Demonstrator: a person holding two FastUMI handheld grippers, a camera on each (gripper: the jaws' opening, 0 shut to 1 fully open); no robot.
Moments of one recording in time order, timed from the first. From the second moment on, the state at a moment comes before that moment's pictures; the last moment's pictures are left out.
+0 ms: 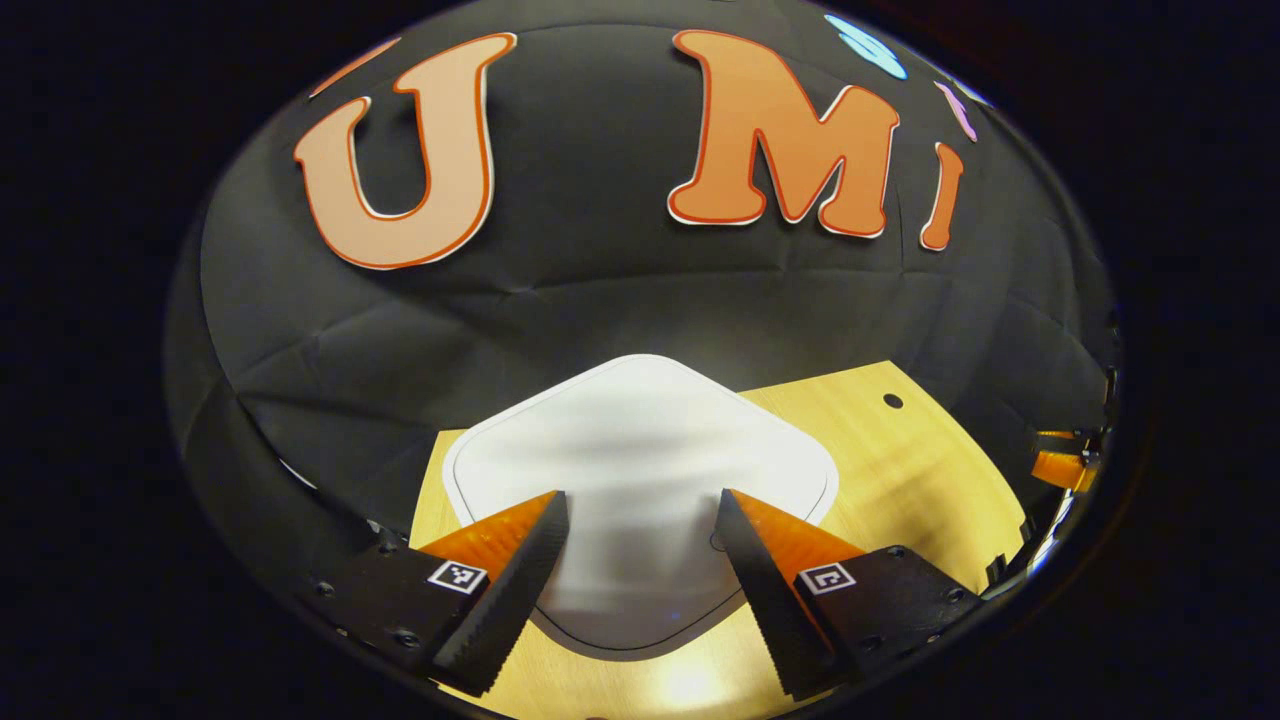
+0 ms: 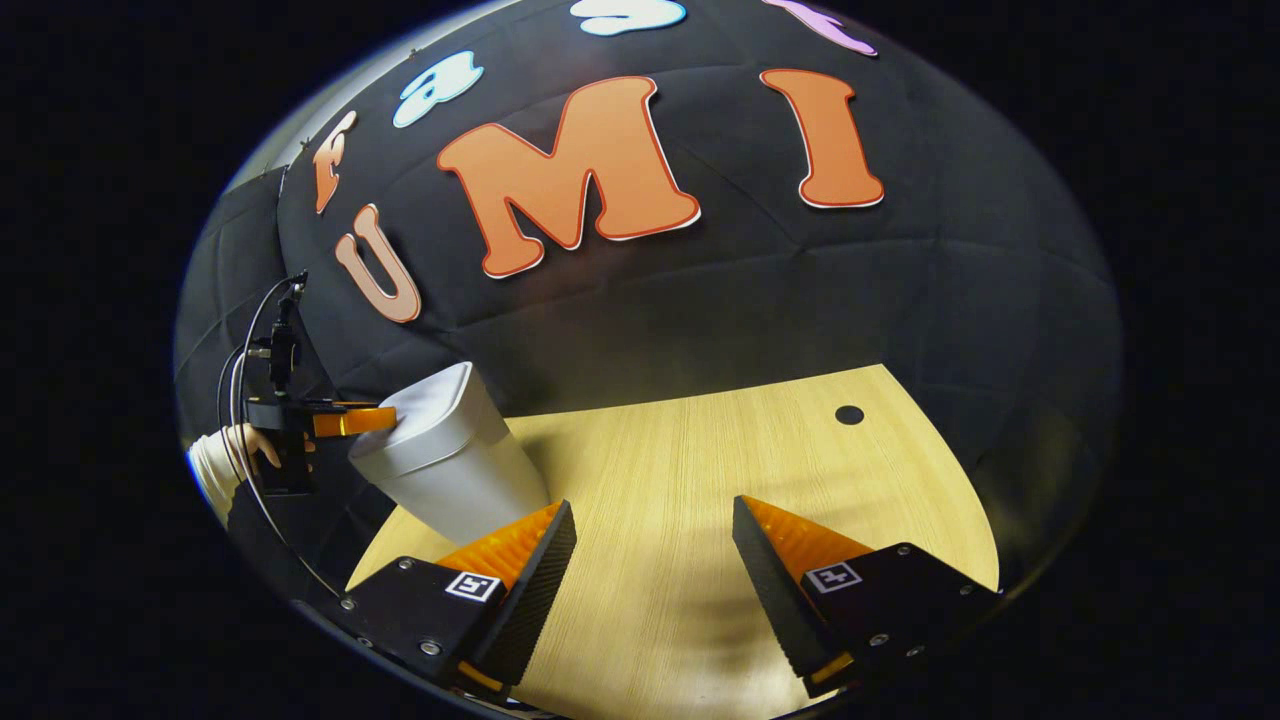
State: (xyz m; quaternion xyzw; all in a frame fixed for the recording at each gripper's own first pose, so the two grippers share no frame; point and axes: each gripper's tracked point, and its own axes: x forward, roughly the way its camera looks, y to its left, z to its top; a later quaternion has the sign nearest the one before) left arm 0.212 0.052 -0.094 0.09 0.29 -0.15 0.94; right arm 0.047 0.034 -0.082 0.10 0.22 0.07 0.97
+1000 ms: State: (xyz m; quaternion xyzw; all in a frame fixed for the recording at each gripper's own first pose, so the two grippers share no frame) left arm 0.158 -0.018 -0.013 0.08 0.16 -0.17 0.97; right arm 0.054 0.037 -0.033 0.09 0.16 0.05 0.98
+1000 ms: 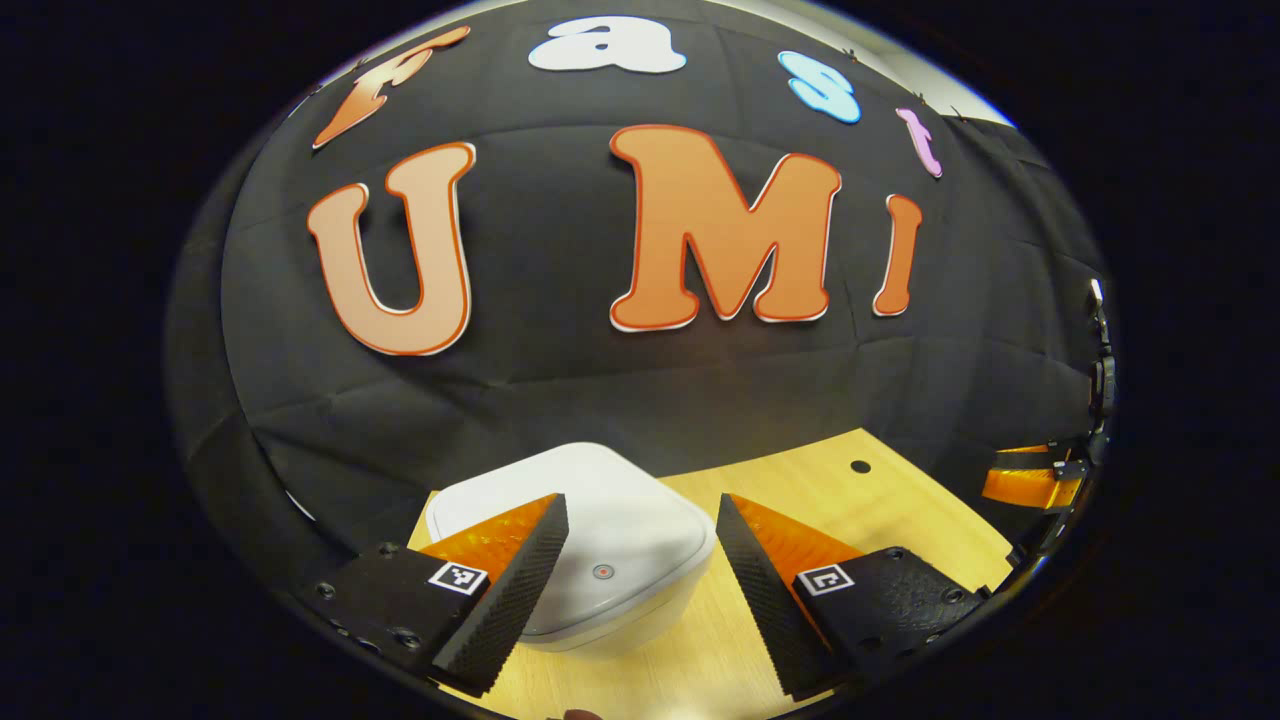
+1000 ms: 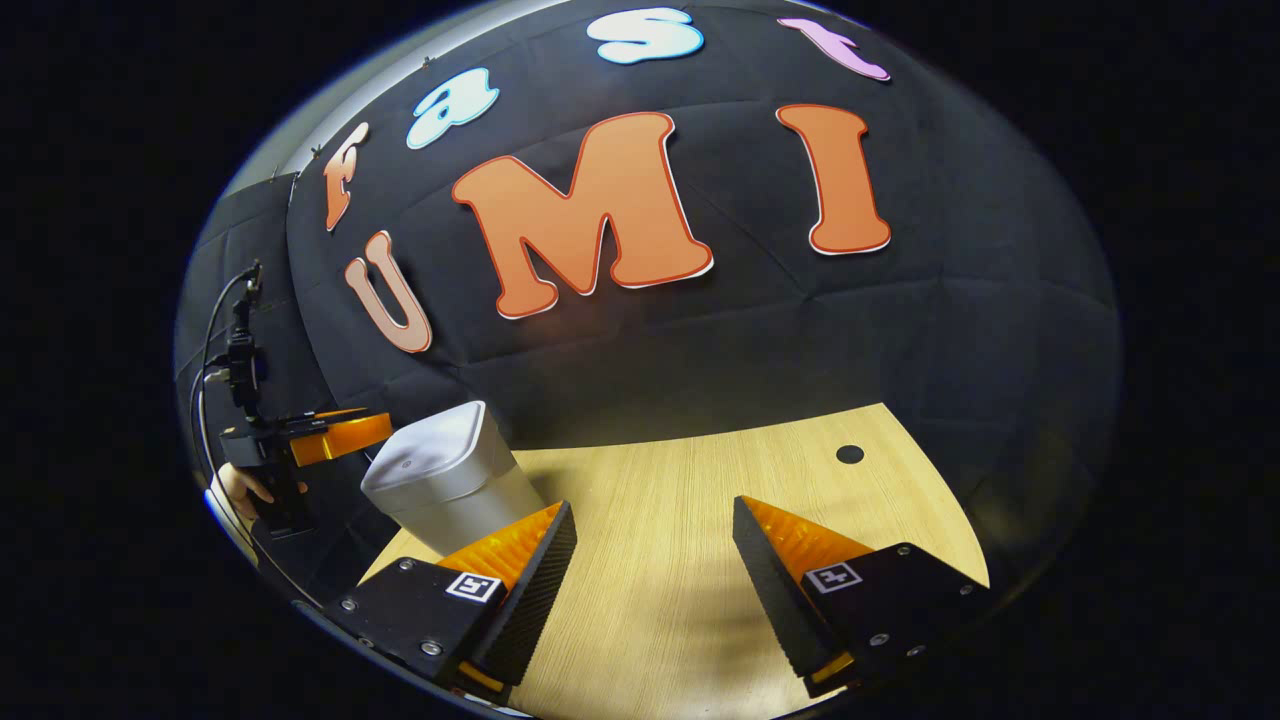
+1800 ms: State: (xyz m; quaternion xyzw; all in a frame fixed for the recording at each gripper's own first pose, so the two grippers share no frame) left arm 0.081 -0.054 -0.038 0.00 0.10 -0.18 0.98; right arm 0.030 0.044 -0.019 0.04 0.06 0.04 1.00
